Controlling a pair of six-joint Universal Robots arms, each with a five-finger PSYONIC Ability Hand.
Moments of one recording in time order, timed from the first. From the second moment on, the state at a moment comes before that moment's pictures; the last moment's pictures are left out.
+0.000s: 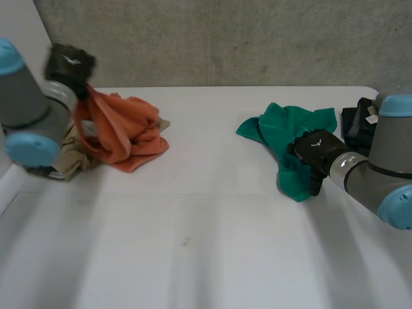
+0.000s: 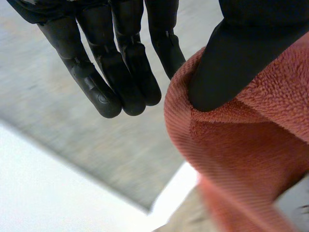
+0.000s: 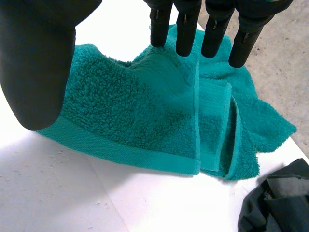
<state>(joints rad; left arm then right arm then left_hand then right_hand) 4.50 -2.24 -0.94 3.26 -1.56 3.77 1.83 -0.96 1.31 0.10 1.36 2.48 1.17 1.20 1.19 1.20 0.99 0.33 0.30 0.29 0.30 0.09</state>
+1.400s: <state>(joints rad) 4.67 -2.88 -0.17 3.18 -1.78 4.33 1.84 -0.95 1.31 0.11 1.37 2.47 1.16 1.19 1.19 1.19 0.97 0.33 0.30 0.29 0.30 0.09</state>
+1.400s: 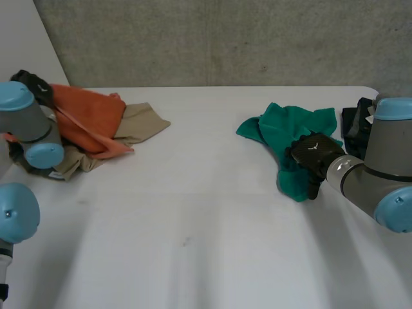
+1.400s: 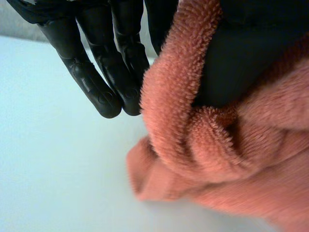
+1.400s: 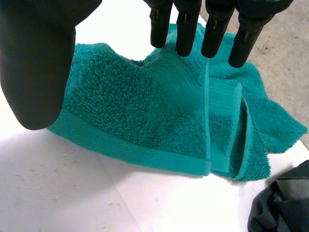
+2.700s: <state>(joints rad) 4.26 -1.94 -1.36 3.22 -1.49 3.34 1.87 -0.58 0.58 0.49 1.48 3.00 0.19 0.20 0.21 0.20 0.06 1.12 1.18 1.18 1.19 0.98</state>
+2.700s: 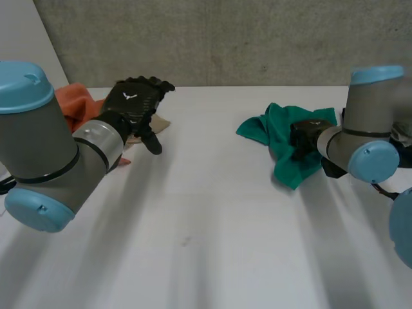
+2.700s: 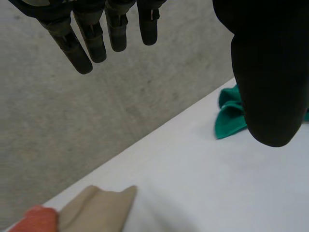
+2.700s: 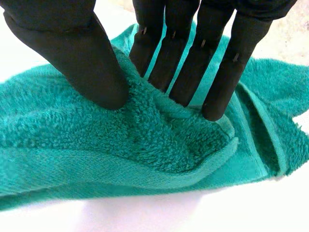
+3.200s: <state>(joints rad) 4.16 -2.43 -0.76 2.96 -1.44 3.33 2.01 -1.44 1.07 0.38 1.03 2.86 0.19 0.20 0.21 0.20 0.06 1.12 1.18 1.18 1.19 0.99</state>
